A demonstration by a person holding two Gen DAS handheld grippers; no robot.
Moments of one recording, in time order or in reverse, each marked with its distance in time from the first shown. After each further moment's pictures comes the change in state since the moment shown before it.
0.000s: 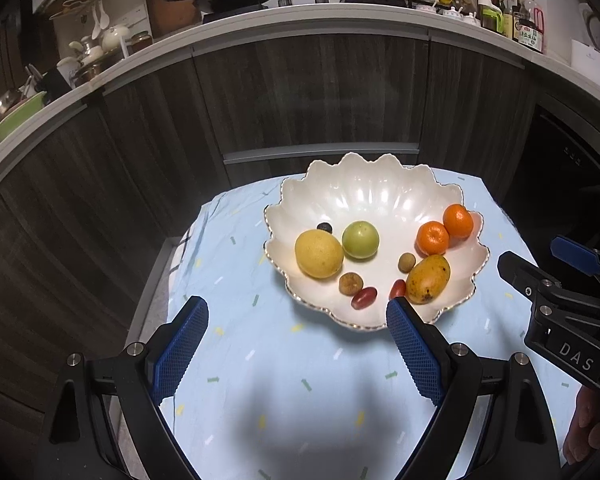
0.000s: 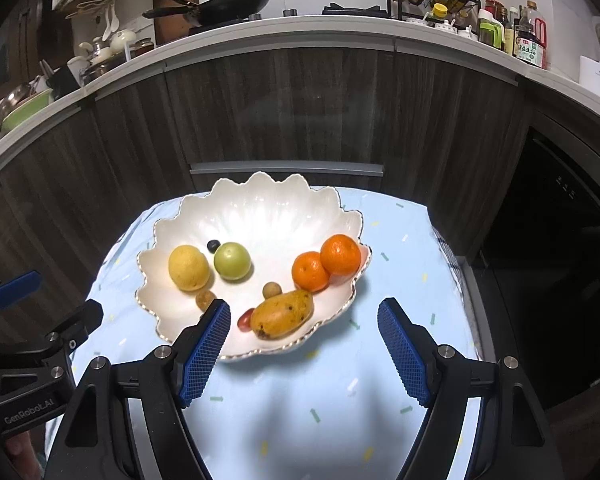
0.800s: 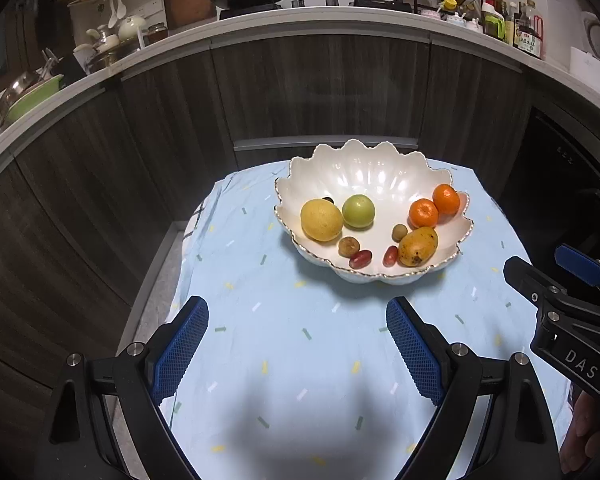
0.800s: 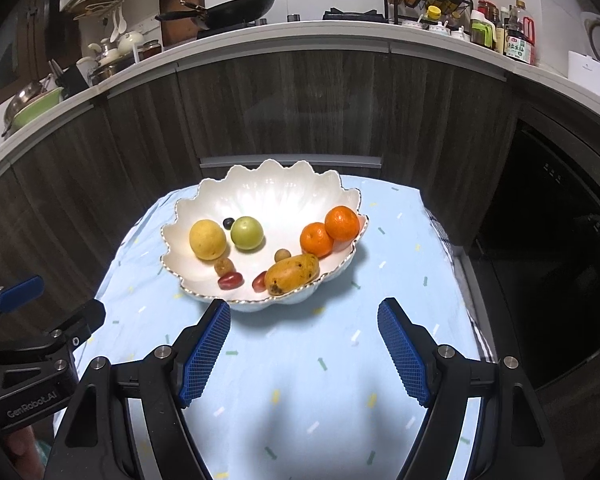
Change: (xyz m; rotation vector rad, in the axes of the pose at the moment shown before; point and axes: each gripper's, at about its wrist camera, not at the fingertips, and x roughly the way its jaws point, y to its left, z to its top) left arm -0.042 0.003 -0.043 -0.043 0.006 0.005; right arm -0.047 0.004 -0.040 0.003 -0.013 0.007
